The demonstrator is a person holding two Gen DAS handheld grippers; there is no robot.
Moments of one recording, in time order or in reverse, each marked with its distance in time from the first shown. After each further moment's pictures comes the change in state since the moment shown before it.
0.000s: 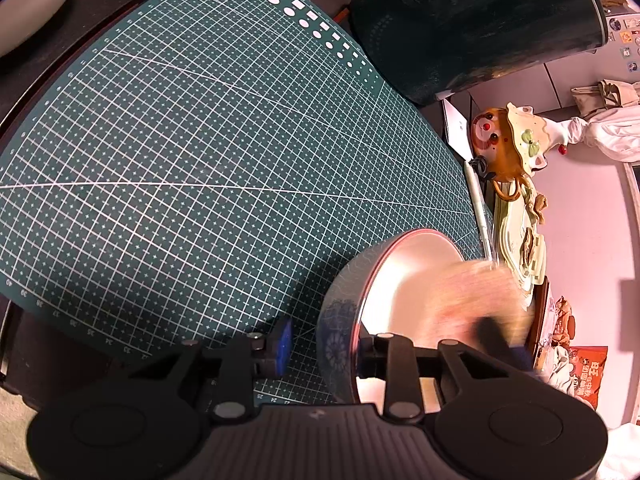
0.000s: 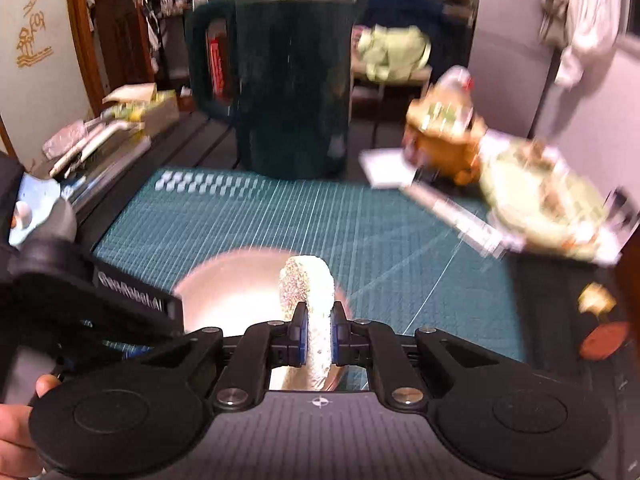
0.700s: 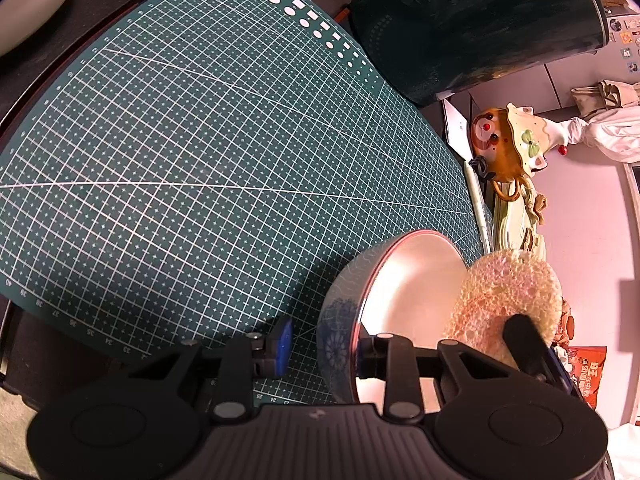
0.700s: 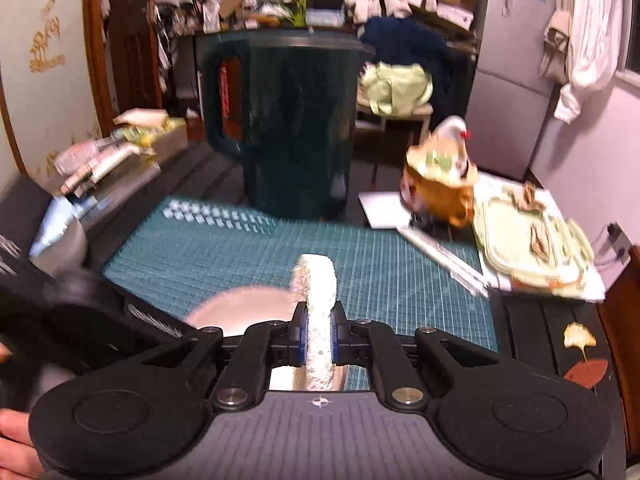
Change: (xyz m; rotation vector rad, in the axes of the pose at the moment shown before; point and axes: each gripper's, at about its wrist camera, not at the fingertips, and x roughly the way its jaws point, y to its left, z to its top) left arm -0.003 -0.002 -0.003 -0.001 0.002 0.000; right arm -0.012 0.000 0.009 0.006 -0.032 0.067
